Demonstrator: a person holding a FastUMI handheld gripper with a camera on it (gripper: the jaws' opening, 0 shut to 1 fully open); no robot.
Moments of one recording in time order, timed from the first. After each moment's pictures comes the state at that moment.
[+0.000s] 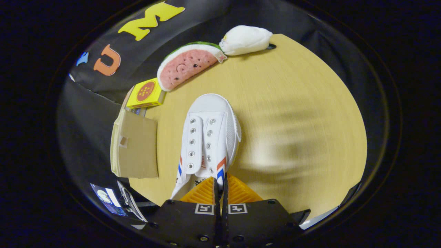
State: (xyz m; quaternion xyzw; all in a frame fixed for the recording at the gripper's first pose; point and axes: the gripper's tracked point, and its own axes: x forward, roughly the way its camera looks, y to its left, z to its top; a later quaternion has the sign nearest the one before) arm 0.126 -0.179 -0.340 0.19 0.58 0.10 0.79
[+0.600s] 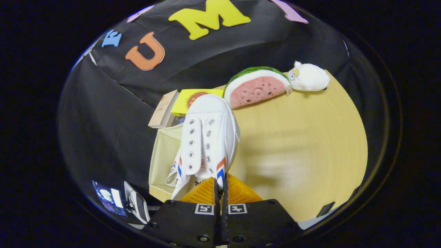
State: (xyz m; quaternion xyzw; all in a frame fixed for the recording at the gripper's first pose) arm 0.154 0.029 -0.226 0.15 0.53 0.15 0.82
